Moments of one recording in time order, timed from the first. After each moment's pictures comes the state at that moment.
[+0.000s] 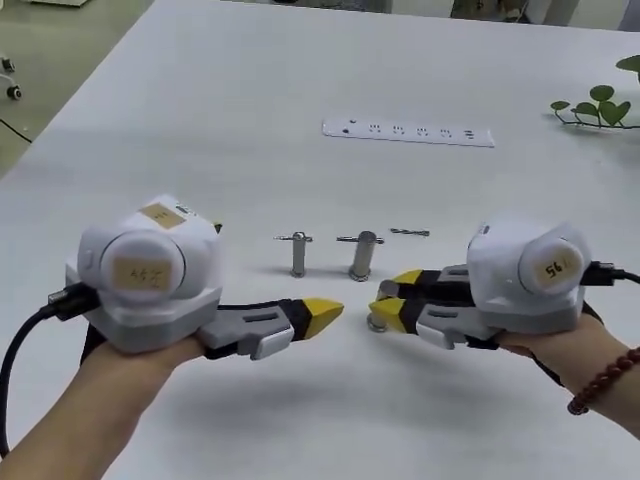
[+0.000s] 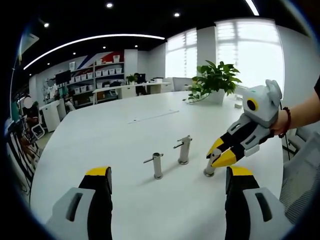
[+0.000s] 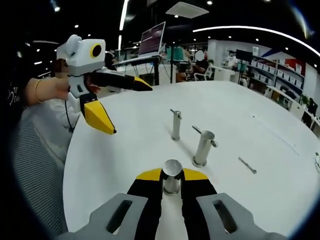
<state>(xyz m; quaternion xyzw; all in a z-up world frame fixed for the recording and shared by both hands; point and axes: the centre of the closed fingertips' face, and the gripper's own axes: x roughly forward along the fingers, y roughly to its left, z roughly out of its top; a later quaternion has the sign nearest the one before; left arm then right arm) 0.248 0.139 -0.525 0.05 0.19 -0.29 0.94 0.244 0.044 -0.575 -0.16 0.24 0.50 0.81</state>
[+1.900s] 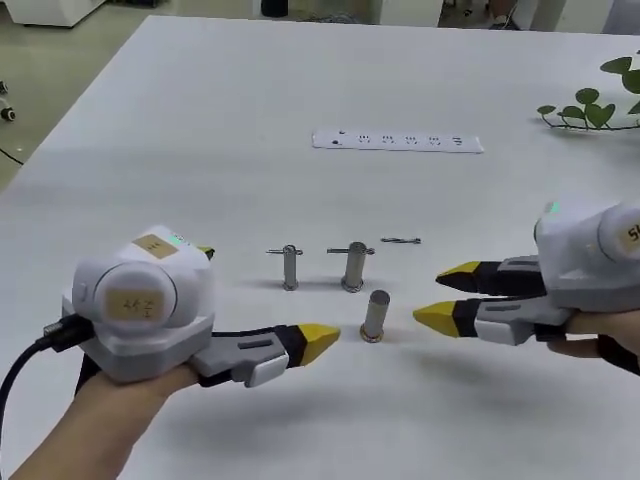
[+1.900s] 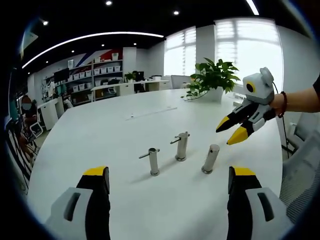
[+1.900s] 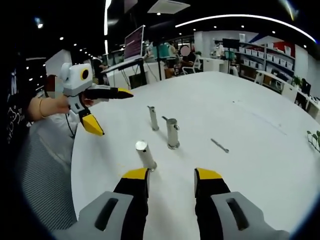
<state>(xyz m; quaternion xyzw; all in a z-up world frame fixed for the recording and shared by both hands) 0.245 0.136 -0.536 0.05 0.20 -0.30 0.93 0.252 -0.020 -0.552 -0.13 0.29 0.47 0.82</state>
